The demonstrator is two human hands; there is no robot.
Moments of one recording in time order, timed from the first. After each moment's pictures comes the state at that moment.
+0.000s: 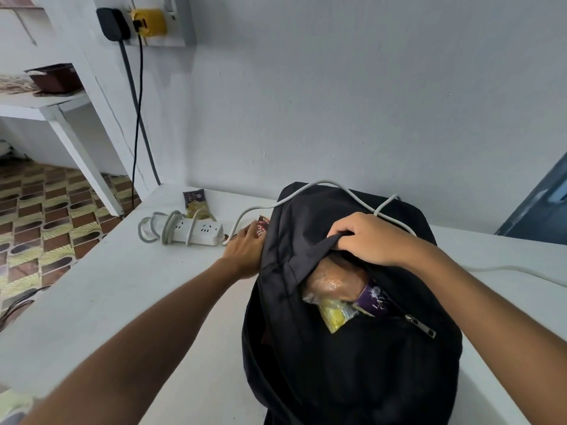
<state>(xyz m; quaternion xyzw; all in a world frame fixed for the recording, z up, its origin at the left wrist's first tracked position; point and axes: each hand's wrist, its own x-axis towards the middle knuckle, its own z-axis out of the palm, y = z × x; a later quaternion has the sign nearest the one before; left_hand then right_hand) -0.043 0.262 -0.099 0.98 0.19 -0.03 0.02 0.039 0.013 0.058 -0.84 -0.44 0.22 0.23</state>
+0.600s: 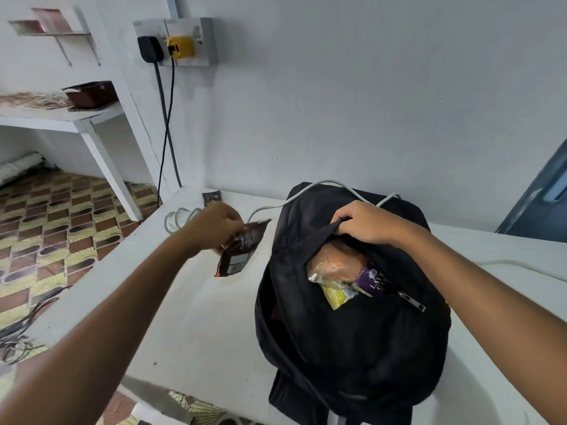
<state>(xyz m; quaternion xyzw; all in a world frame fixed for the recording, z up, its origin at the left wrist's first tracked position) -0.151 0.222 0.053 0.88 0.29 0.07 0.36 0.036 0.010 0.062 -0.84 -0.44 0.21 0.22</state>
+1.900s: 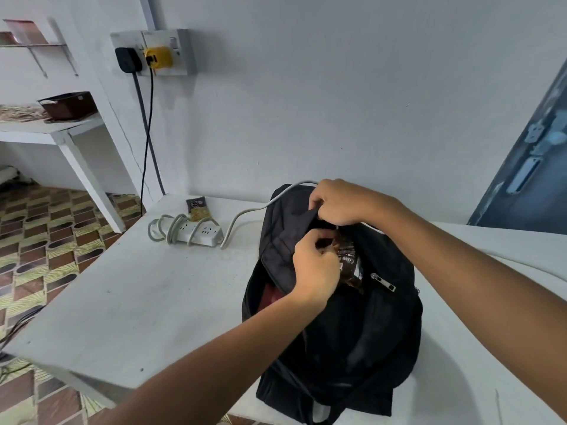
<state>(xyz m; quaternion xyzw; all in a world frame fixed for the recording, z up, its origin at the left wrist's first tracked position) -0.086 0.033 0.013 0.67 0.28 0.27 0.64 0.006 0.011 0.113 -0.86 -0.48 0.12 0.13</state>
